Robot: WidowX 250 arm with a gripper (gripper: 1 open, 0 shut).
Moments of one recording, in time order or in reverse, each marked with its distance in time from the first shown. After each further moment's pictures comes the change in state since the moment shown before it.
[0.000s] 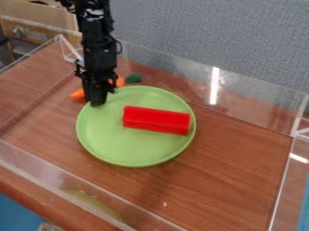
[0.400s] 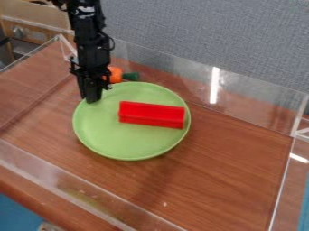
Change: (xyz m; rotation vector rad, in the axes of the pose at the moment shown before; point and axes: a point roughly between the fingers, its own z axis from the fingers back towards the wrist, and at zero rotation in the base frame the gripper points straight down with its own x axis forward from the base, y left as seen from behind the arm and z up) arm -0.012 0.000 -0.003 -0.031 0.015 0.003
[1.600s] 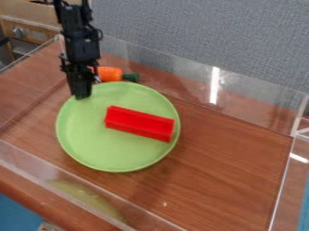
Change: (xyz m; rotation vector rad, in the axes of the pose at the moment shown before) arm -0.014 0.007 0.028 -0.105 -0.003 -0.047
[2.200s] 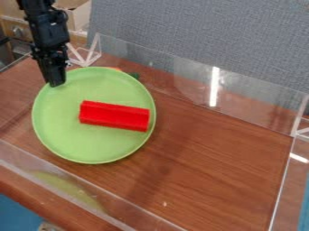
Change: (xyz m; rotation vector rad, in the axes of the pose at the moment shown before) arm -0.022 0.021 0.012 -0.042 -0.108 0.042
